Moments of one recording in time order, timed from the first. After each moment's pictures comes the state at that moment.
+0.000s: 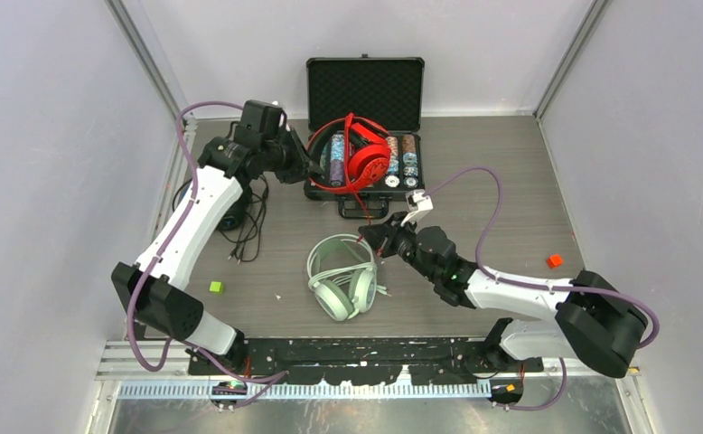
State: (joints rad) left arm -0.40 1.49 1.62 -0.86 0.17 -0.79; right arm 0.87 1.23 0.46 0.66 0.16 0.68
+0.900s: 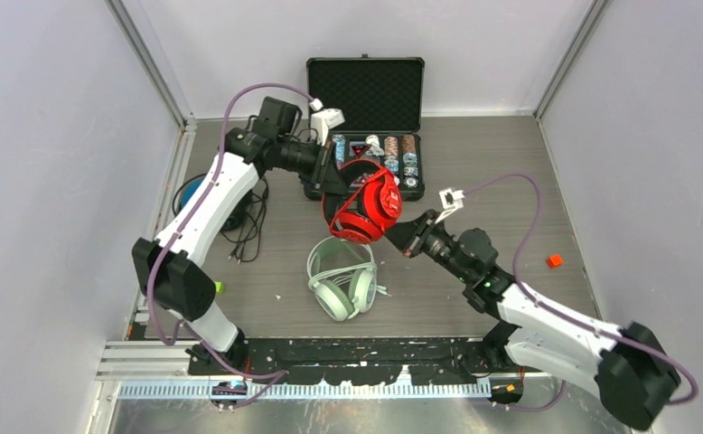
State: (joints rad) left arm -0.42 1.60 1.67 -0.89 0.76 -0.05; right arm 0.69 0.98 0.36 0.66 -0.15 0.80
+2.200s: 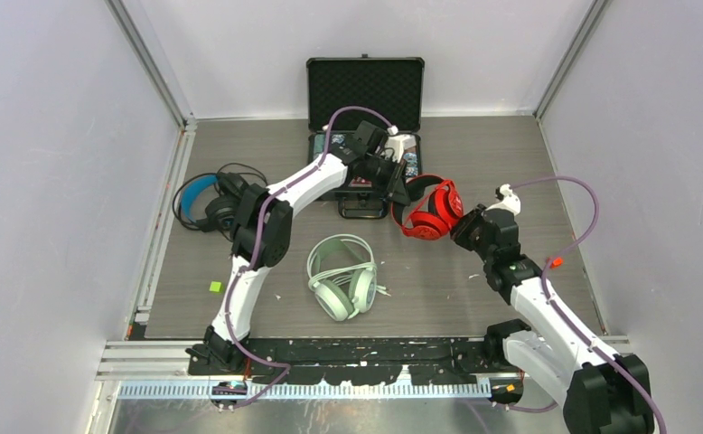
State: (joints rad) left arm -0.64 2.25 1.95 -0.53 0.69 -0.19; right arm 0.23 0.87 0.43 -0.01 0.07 0.70
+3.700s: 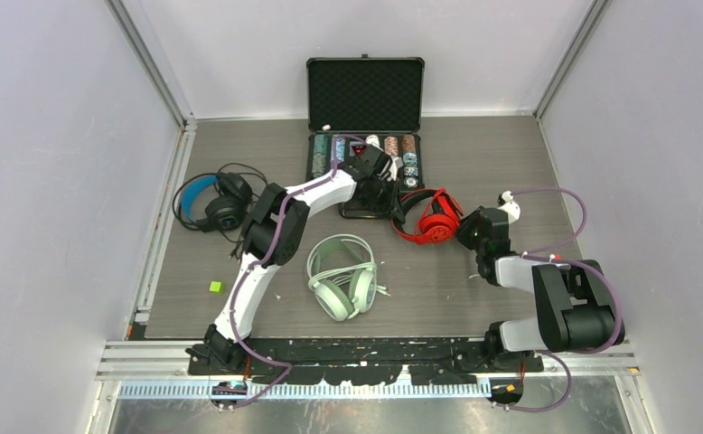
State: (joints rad) left arm -0.67 2.35 1.86 -0.44 0.47 -0.55; right arm 0.09 1.38 0.33 0.51 0.09 0.74
